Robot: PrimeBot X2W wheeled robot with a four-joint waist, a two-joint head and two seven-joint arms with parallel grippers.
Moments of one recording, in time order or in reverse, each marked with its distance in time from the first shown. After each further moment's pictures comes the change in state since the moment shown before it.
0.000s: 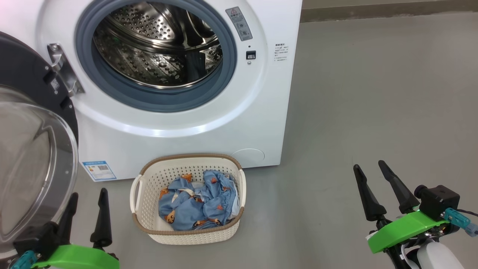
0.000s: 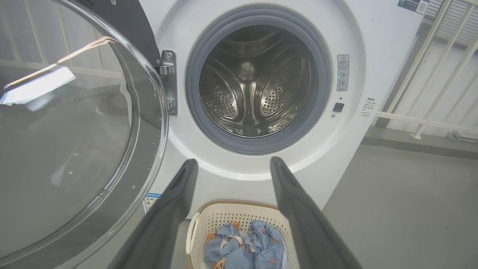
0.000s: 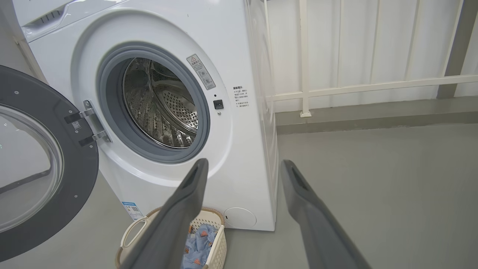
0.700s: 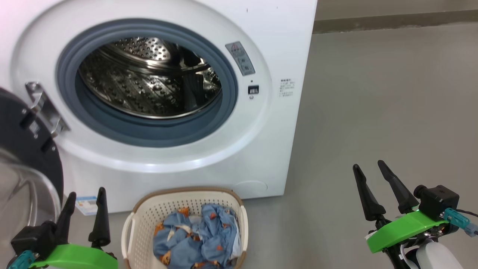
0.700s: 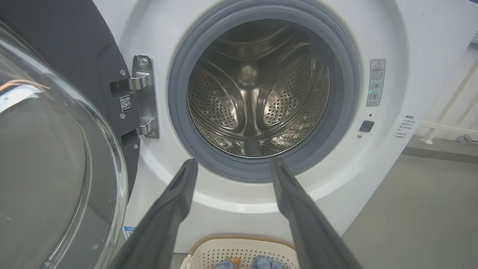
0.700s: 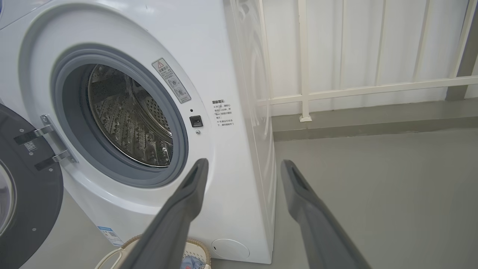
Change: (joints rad) left arm 0.000 0.007 0.001 -0.004 -0.002 0.007 0.000; right arm 0.000 0.006 -0.003 0.000 0.000 0.000 0.000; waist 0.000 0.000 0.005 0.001
